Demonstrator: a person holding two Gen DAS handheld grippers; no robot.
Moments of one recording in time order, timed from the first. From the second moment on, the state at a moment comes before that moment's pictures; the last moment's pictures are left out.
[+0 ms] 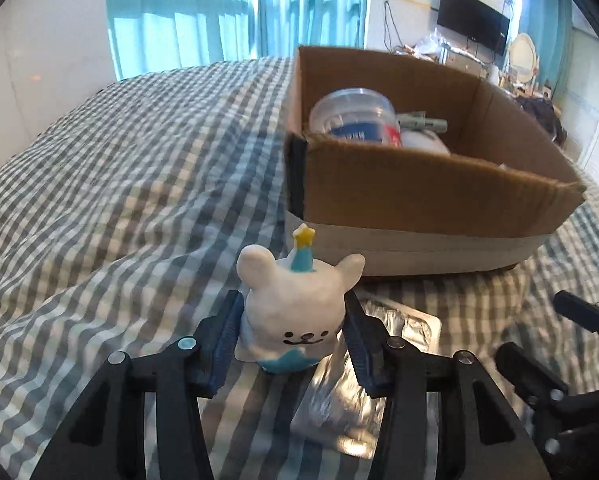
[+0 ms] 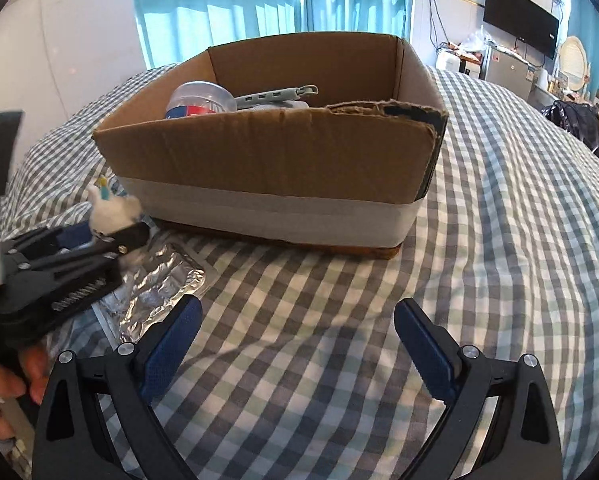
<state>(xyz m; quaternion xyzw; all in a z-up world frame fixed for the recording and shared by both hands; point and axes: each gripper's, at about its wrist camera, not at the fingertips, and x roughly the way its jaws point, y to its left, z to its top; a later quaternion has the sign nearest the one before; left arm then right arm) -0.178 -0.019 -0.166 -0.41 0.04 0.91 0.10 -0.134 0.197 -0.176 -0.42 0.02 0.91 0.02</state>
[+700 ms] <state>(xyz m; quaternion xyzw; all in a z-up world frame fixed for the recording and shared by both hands) -0.151 -0.093 -0.124 -0.40 0.03 0.92 0.02 -0.177 0.103 -0.189 -0.47 0.01 0.88 0.04</state>
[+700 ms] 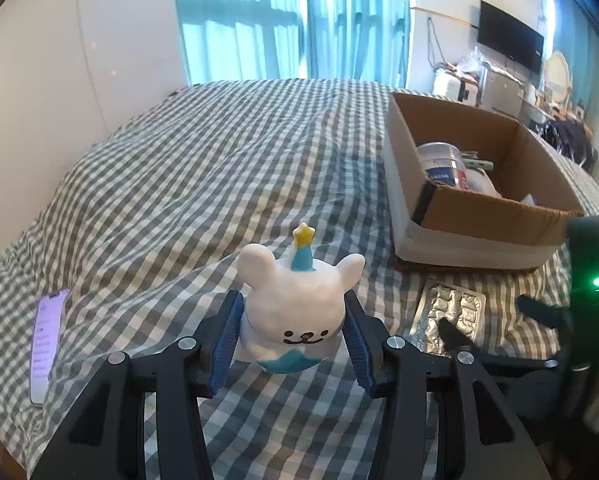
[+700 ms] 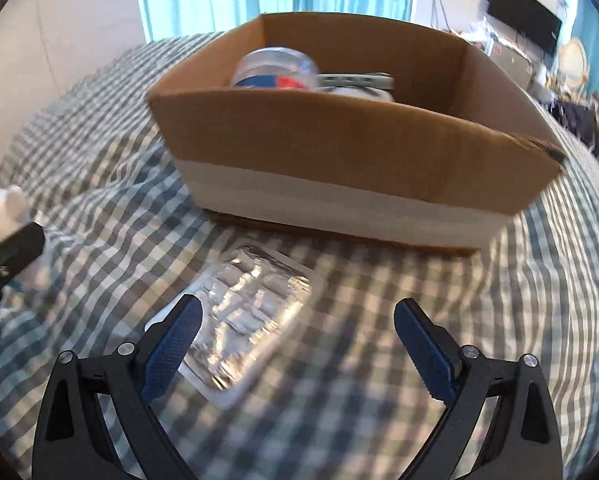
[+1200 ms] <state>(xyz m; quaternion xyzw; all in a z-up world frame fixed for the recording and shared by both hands) -0.154 -0.103 -0.132 -0.41 0.00 0.91 0.02 -0.188 0.083 -0.213 -0.49 -0.01 0.87 0.00</state>
